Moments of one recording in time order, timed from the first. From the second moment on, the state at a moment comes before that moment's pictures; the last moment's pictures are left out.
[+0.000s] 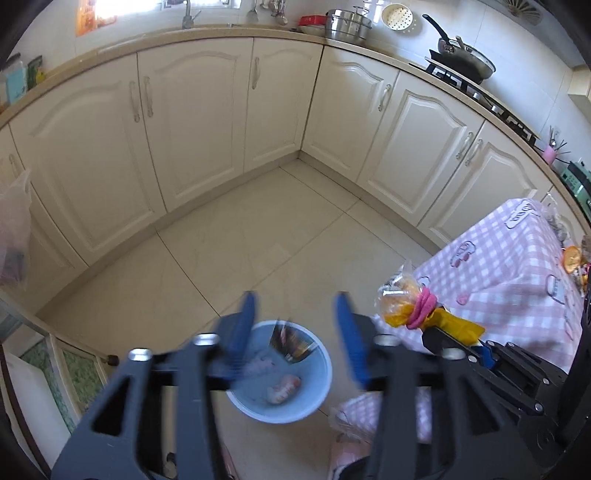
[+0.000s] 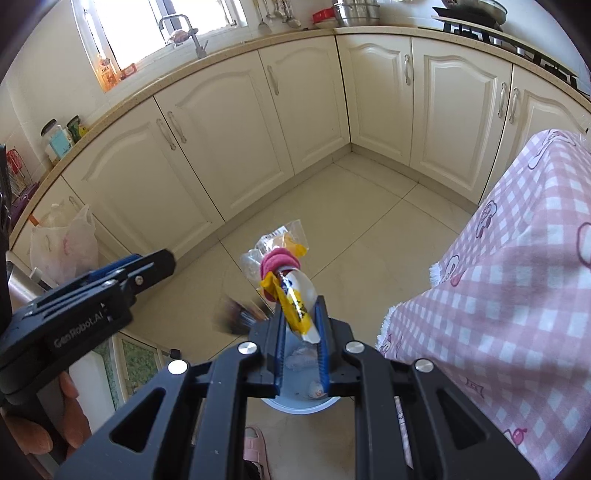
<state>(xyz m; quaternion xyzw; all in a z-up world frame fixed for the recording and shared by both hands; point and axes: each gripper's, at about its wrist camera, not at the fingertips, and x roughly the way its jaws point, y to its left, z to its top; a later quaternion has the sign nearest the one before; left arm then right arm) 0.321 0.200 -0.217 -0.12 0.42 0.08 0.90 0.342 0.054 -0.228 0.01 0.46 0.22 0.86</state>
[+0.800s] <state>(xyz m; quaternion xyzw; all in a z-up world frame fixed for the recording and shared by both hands) 0.292 0.230 -0.193 -0.11 0.39 0.12 0.91 0.356 0.097 -0.234 0.01 0.45 0.24 0.86</state>
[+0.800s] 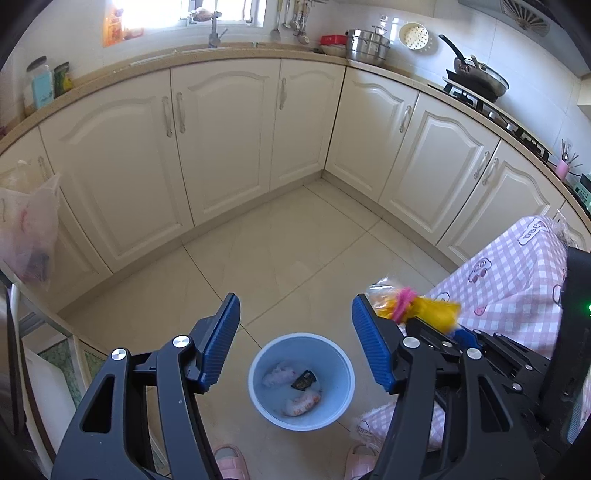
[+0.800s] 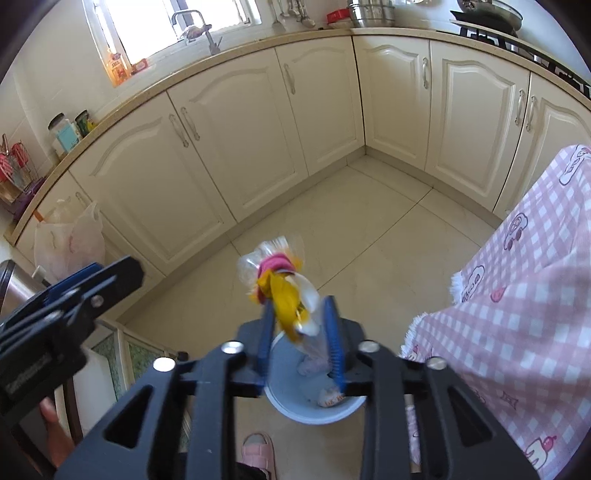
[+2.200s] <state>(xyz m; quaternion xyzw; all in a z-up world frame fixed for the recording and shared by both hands) 0.294 -0.108 -0.113 0.01 0.35 -0.16 0.92 0.240 -0.324 -0.117 0.13 0.30 -0.06 0.94</state>
